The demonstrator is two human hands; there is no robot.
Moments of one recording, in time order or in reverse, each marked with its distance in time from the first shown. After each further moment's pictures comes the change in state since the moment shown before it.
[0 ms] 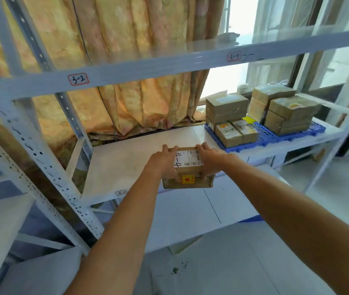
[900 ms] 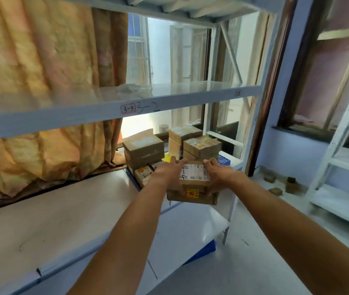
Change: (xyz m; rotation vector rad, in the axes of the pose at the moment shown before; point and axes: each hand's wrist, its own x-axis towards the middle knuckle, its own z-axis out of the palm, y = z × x) left_hand 0.173 0.273 -0.066 -0.021 0.064 0.418; right_hand -0.102 0.282 -0.073 -0.018 0.044 0.485
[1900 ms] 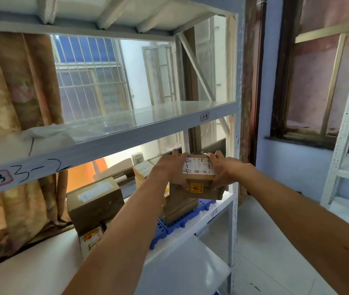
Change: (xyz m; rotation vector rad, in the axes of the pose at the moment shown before) left_hand 0.298 0.096 -0.067 0.118 0.089 0.118; right_hand 0.190 0.235 -0.073 0.047 0.162 0.018
